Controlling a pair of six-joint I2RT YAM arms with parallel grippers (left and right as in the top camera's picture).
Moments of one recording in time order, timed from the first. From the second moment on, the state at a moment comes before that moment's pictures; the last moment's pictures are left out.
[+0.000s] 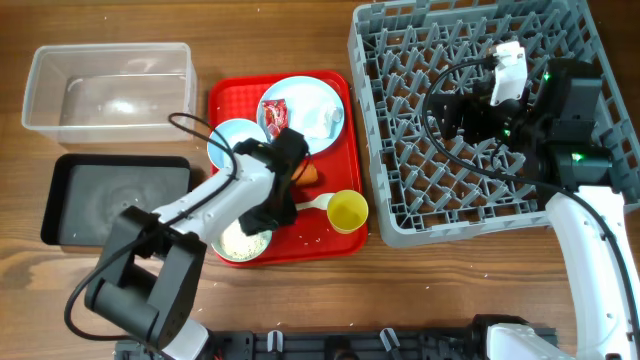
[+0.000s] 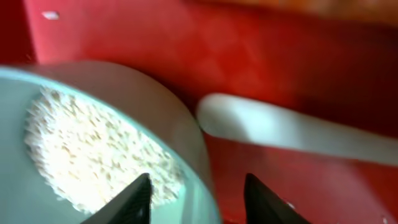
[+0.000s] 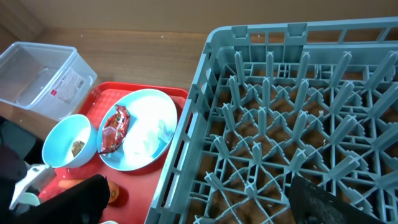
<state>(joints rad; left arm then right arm) -0.51 1.75 1.05 -1.01 -0.03 -0.83 -0.05 1.29 1.12 -0.49 -0.52 -0.07</state>
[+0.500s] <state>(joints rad) -0.38 1.61 1.24 -1.11 0.08 -0.59 -0.05 1.29 1.12 -0.49 -0.51 -0.07</state>
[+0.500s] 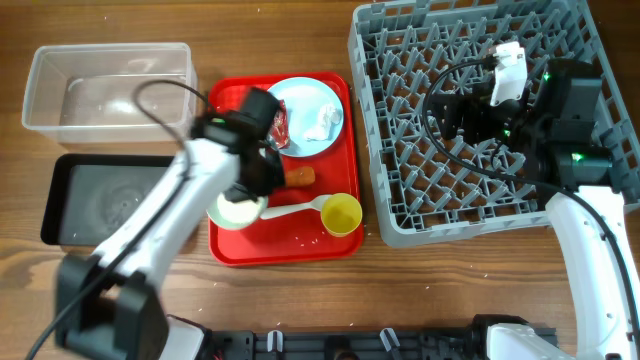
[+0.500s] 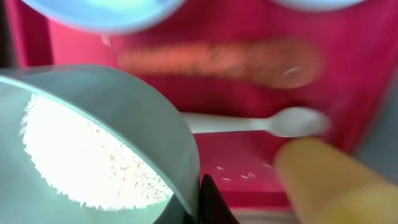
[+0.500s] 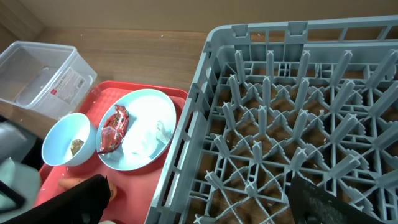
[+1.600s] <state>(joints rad) 0.83 1.53 0.87 -0.73 1.50 0.25 -0.05 1.31 1.12 -0.54 -0.49 -0.07</state>
